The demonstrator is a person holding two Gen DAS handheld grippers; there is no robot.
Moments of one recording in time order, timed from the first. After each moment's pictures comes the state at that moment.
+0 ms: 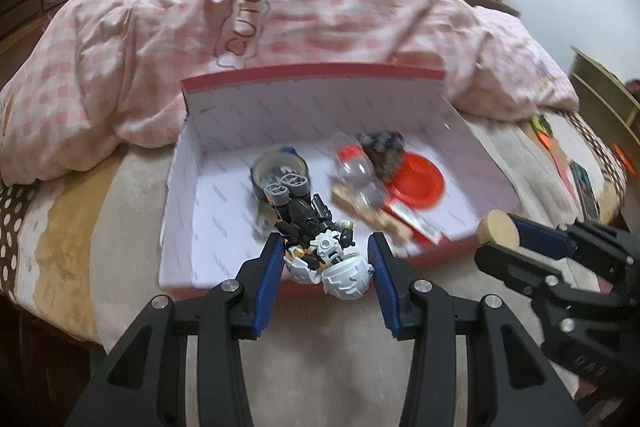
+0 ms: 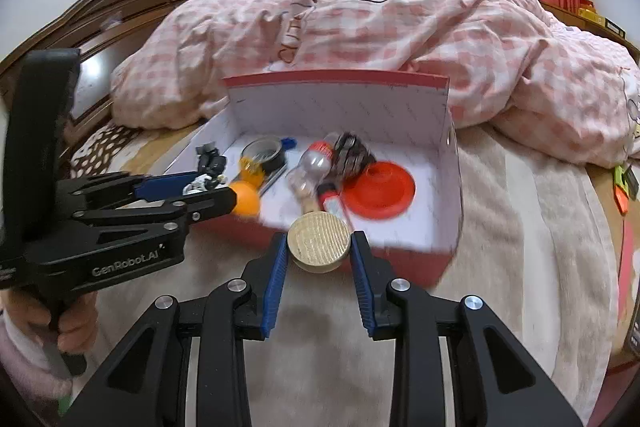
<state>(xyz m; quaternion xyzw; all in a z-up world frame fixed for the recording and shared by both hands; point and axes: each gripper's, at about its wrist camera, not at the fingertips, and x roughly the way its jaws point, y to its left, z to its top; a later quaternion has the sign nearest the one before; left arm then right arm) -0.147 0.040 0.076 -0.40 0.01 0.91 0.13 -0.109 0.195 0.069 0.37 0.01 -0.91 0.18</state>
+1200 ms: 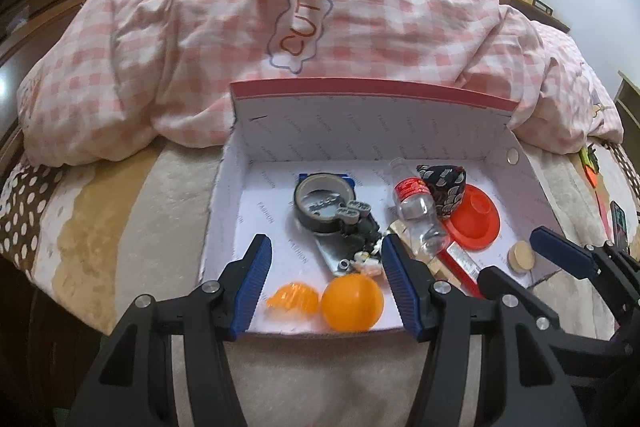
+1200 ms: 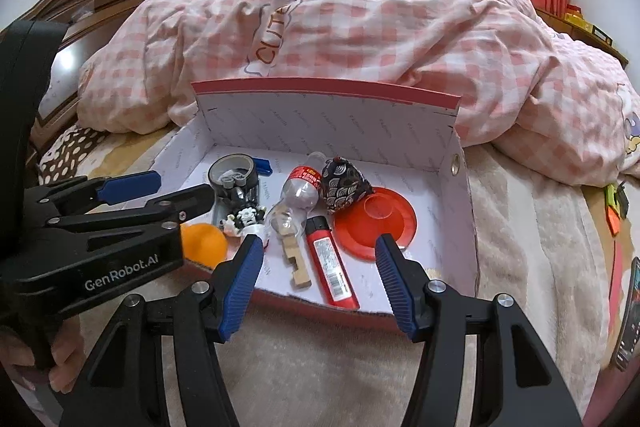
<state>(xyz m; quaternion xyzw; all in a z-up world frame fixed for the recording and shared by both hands) -0.174 0.024 0.078 -0.42 0.00 0.91 0.04 -0.145 0.168 0.069 0.38 0.03 -0.91 0.13</state>
